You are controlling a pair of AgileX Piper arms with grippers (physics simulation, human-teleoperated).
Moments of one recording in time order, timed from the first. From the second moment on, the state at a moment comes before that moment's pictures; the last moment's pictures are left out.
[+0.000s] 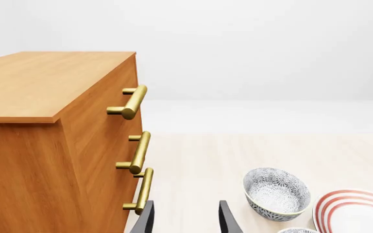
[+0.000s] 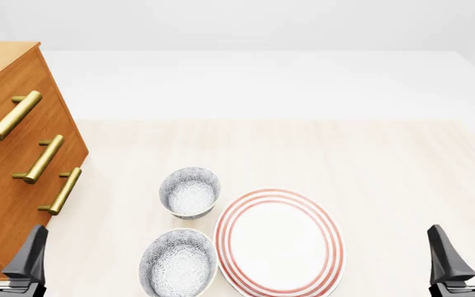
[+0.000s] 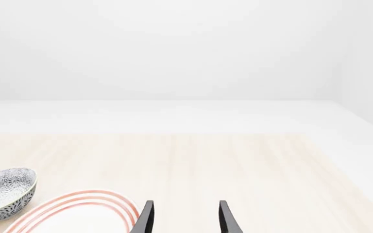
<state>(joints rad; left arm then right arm) 0.00 0.00 0.00 0.00 0.00 0.00 0.00 0.00 0.00 0.00</state>
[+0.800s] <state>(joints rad) -0.05 0.08 -0.08 0.04 0.01 0.00 0.01 0.00 0.00 0.00</state>
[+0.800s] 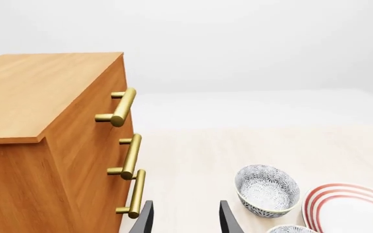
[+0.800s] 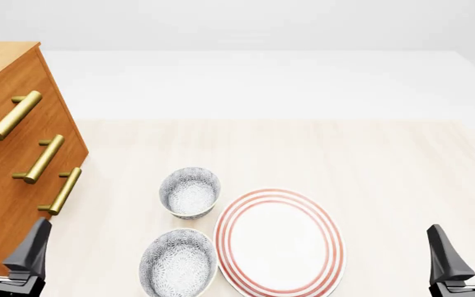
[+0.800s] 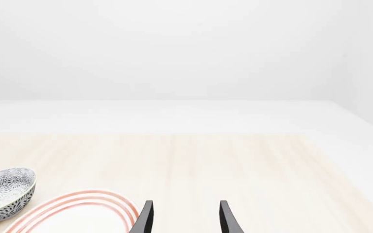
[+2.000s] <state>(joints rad) -0.47 0.71 -0.61 0.57 -0.32 0.00 0.01 0.00 -0.01 0.00</state>
